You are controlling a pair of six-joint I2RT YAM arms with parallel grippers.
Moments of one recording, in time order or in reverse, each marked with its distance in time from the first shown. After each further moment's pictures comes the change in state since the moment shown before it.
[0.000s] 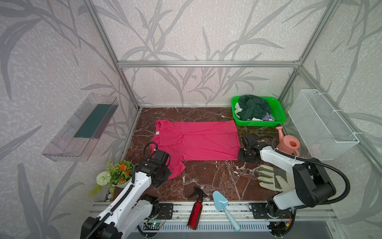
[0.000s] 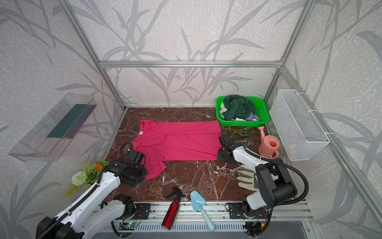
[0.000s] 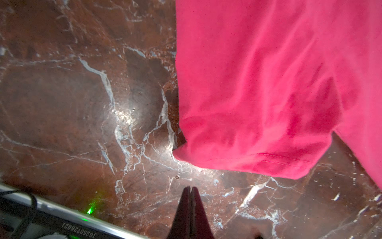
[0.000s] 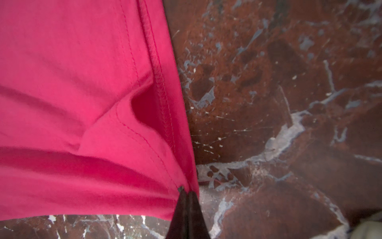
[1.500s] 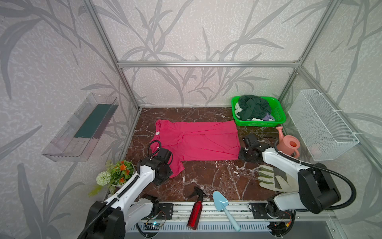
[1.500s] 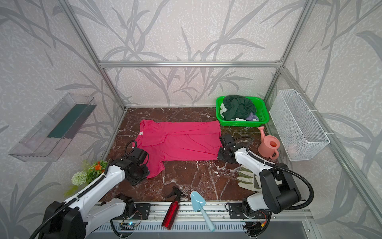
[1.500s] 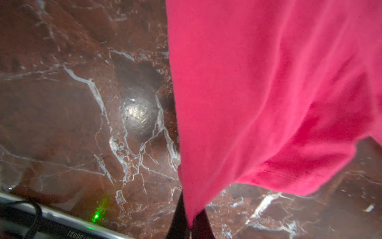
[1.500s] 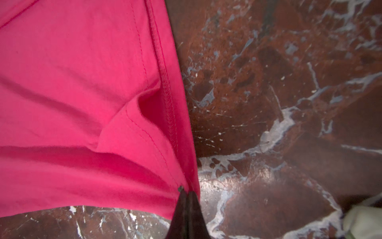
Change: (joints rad) left arm -0.005 0.101 0.016 0.027 -0.005 0.059; right arm 0.001 -0.069 -0.012 -0.007 -0.006 0.024
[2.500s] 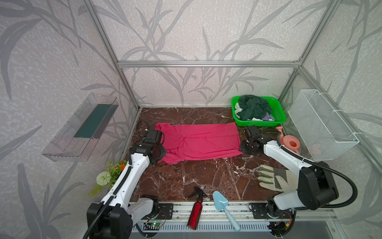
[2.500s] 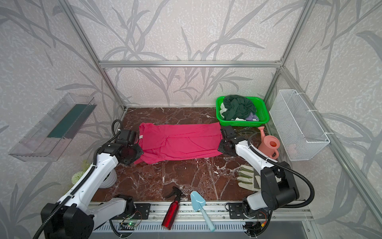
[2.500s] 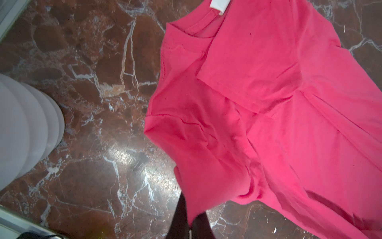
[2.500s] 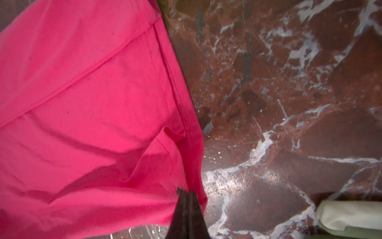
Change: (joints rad) left arm 0.188 0.163 0.351 0.021 -0.095 0.157; right arm -0.042 0.067 0.202 -0.126 0.033 0.039
